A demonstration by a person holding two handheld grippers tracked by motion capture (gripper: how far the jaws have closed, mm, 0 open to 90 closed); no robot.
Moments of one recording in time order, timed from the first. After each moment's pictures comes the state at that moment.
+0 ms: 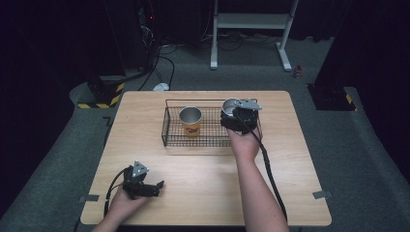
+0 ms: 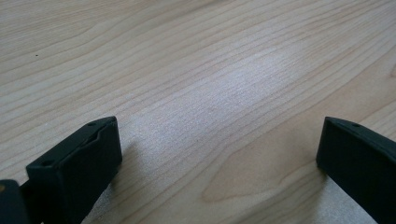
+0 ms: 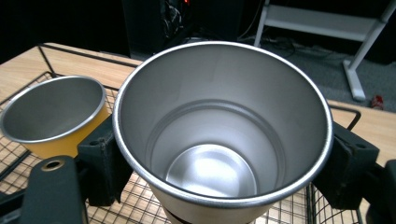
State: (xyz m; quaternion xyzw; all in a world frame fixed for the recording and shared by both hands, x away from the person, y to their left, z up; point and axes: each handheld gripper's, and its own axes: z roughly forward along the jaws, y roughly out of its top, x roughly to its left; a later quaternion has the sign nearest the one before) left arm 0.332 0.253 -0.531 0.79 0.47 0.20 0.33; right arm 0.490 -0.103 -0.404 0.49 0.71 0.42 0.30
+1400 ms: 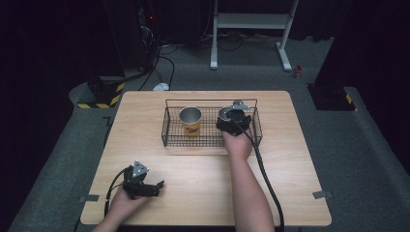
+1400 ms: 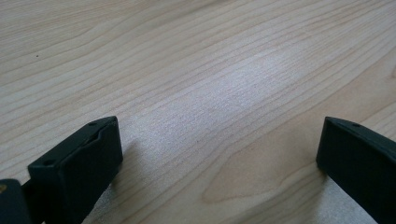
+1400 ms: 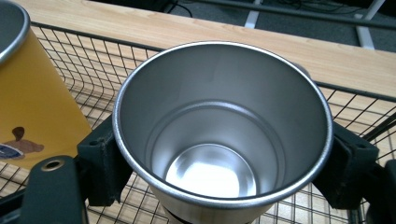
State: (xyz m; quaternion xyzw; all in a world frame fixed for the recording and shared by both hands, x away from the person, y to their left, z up) left arm 0.332 0.252 -0.531 0.79 0.47 0.20 0.33; right arm 0.526 -0.088 -0.457 0.52 0.73 0.36 0.26
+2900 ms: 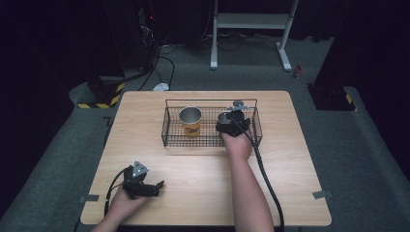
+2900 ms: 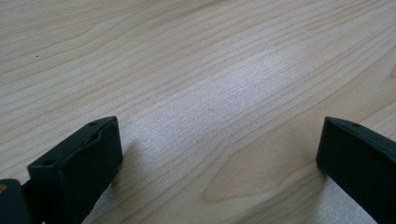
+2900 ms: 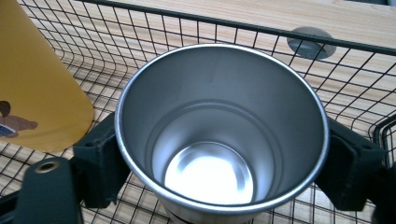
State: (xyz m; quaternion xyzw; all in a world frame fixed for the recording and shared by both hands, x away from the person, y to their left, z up) left arm 0.332 0.253 -0.531 0.79 0.47 0.20 0.33; right arm 0.533 -0.089 -0.469 0.54 0.75 0.33 0.21
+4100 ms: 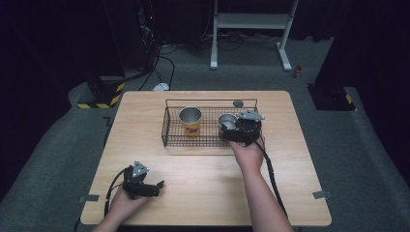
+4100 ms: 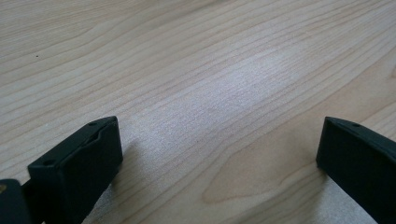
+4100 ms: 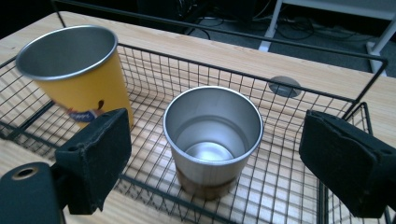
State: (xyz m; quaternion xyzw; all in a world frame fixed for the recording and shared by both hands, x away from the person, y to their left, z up) left arm 0.332 0.253 -0.531 0.79 0.47 0.20 0.33; right arm 0.464 -0.115 -0.424 0.48 0.73 0.41 0.27
